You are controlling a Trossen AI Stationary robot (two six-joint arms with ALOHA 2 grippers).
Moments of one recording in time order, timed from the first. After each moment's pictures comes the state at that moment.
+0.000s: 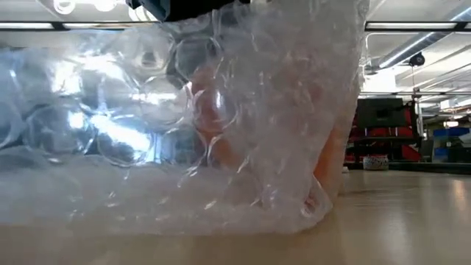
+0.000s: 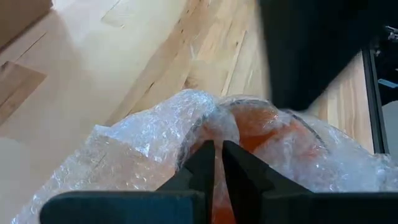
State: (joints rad) left arm -0.48 1.91 1.30 -0.17 -0.45 -0.72; right arm 0.44 1.80 1.30 -0.39 0.04 -0.04
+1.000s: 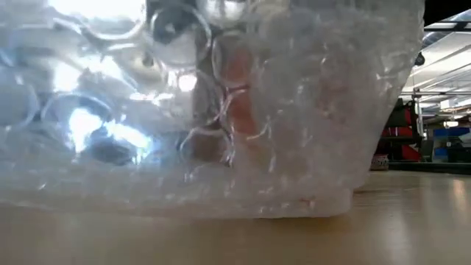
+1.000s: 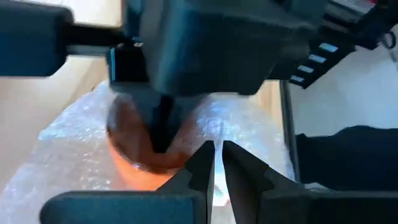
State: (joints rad) left arm -0.55 1.79 1.29 -0.15 -0.37 -0.65; right arm 0.42 1.94 1.30 -0.38 0.06 -0.03
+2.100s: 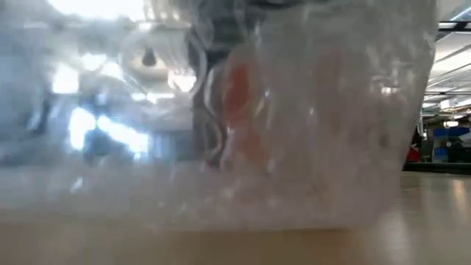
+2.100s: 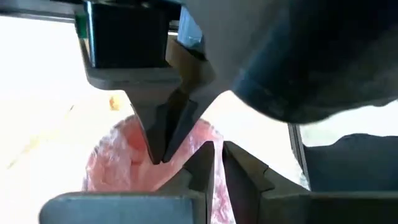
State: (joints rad) left arm -0.49 1.91 1.30 -0.04 -0.26 -0.61; right arm 0.42 1.91 1.42 -0.63 0.05 -0.09
